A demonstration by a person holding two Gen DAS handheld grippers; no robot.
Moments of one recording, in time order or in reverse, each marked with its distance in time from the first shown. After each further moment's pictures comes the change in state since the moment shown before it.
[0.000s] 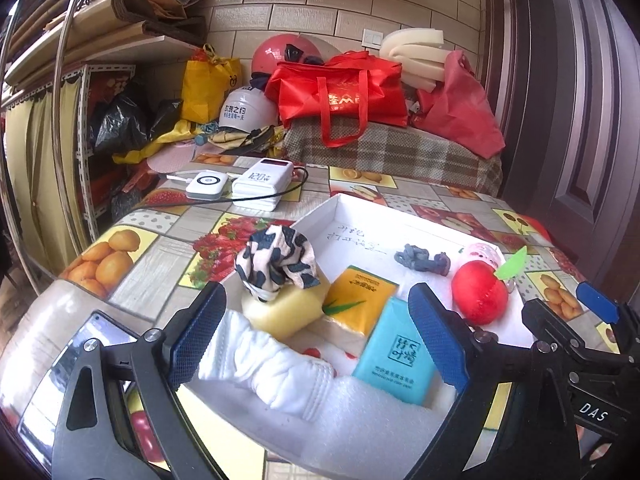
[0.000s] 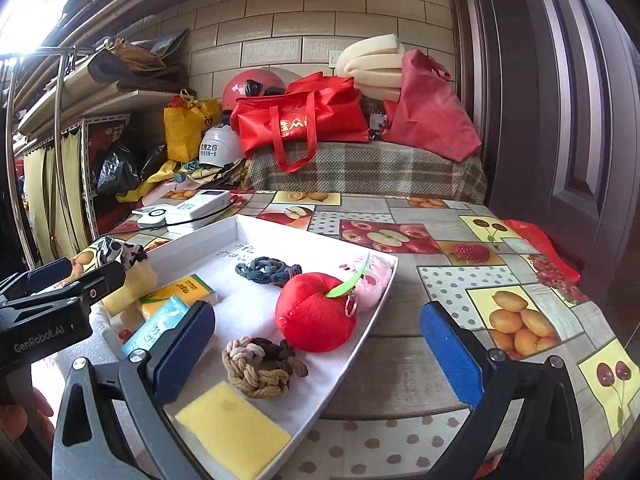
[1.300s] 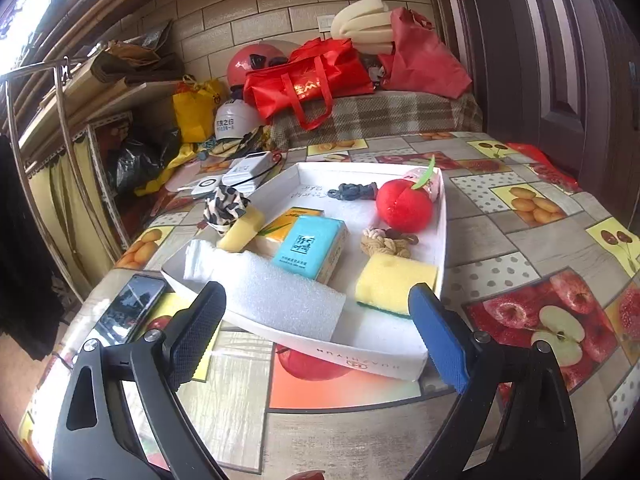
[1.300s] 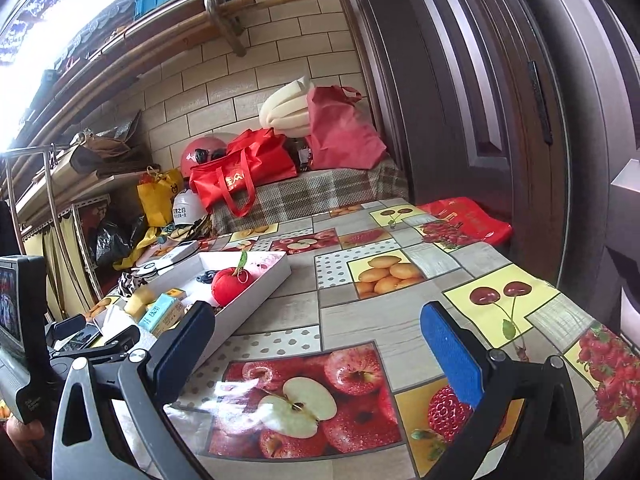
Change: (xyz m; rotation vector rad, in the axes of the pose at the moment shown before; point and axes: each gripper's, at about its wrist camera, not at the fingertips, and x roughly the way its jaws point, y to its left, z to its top) left arm -0.075 -0.109 -0.059 0.254 0.042 0.135; right arm -0.153 -0.119 -0.058 0.252 -0.137 -0.039
